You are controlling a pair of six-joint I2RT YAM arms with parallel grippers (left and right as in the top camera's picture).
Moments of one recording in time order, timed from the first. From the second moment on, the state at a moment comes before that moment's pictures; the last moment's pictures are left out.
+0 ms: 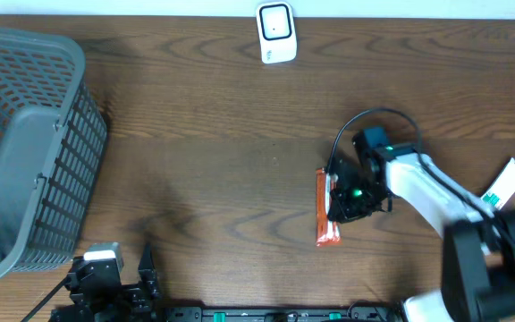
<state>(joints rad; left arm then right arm) 0.18 0.01 0.73 -1.18 0.13 0.02 0.24 1.64 0.90 -0.89 -0.45 -0.13</state>
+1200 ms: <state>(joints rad) 0.18 0.01 0.73 -1.18 0.13 0.02 0.30 1.52 0.72 -0.66 -0.40 -0.05</state>
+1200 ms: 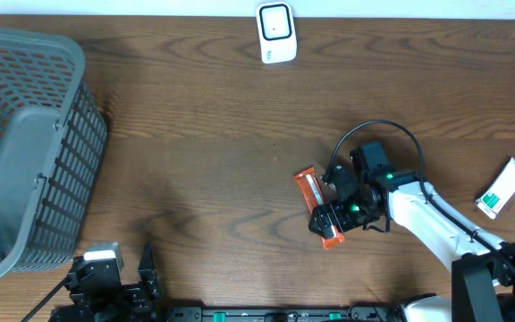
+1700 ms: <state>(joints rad) 0.18 0.01 0.73 -1.18 0.13 0.02 0.30 1.51 0.69 -0.57 -0.37 0.04</state>
